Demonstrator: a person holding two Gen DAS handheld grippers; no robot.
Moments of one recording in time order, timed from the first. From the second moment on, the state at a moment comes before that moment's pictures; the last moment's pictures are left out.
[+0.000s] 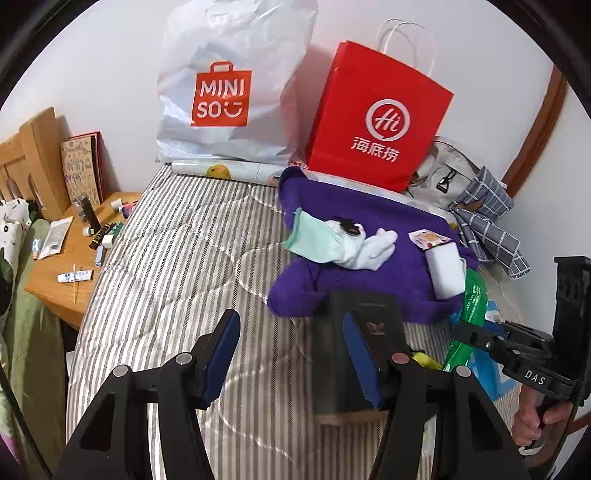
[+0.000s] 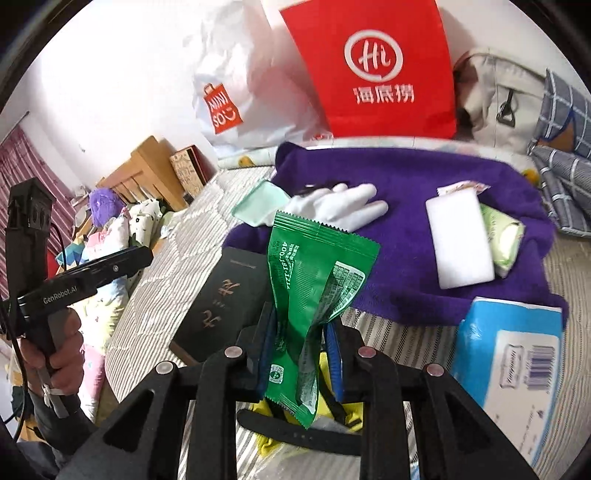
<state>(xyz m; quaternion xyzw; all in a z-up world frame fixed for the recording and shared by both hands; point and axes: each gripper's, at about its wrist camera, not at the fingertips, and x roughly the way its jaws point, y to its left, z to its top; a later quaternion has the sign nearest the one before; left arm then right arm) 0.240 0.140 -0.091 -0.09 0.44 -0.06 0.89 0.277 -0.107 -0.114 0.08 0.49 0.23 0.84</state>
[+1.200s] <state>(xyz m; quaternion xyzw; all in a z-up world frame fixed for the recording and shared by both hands) 0.177 -0.066 -0.159 0.16 0.47 -0.15 0.85 0.094 -0.235 -0.147 0.13 0.47 0.16 0.86</state>
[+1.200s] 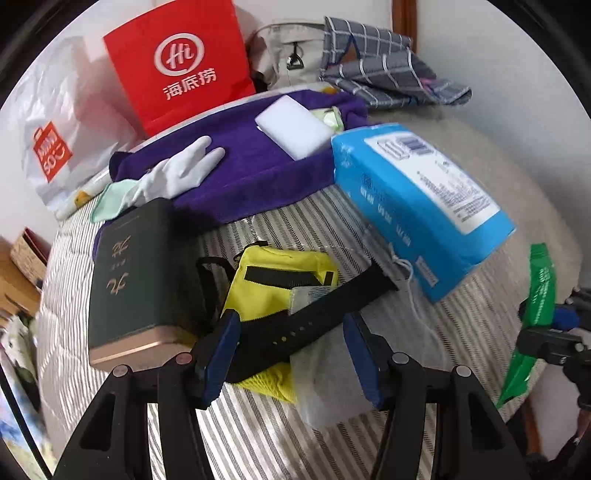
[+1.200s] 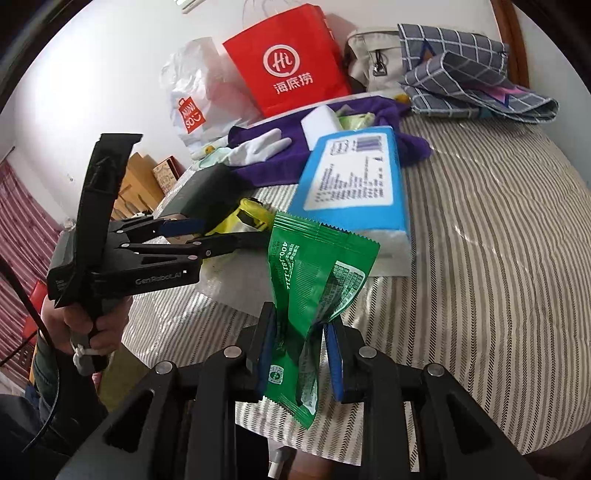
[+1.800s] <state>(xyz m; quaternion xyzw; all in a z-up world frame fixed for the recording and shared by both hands) 0.182 -0.066 -0.164 0.13 0.49 -0.17 0.84 0.099 -0.247 -0.169 0.15 0.49 0.16 0.85</state>
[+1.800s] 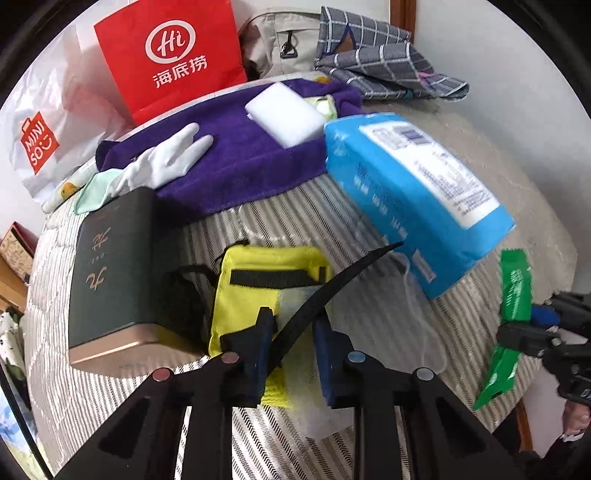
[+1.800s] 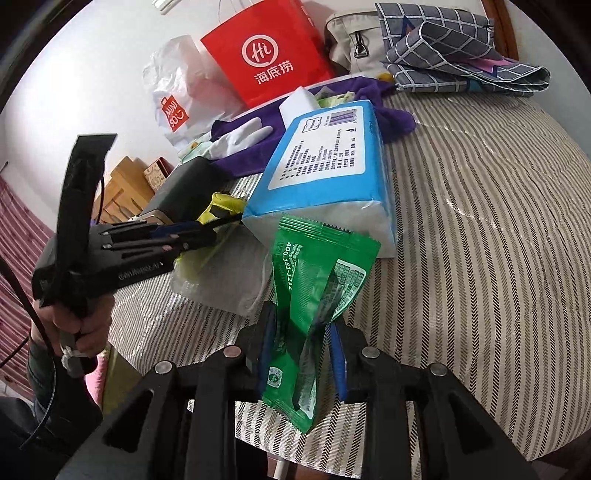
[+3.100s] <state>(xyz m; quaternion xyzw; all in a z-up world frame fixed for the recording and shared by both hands) 0.144 0.018 -0.185 -0.03 0.53 -0.15 0.83 0.103 -0.230 -0.163 0.11 0.52 0.14 0.84</state>
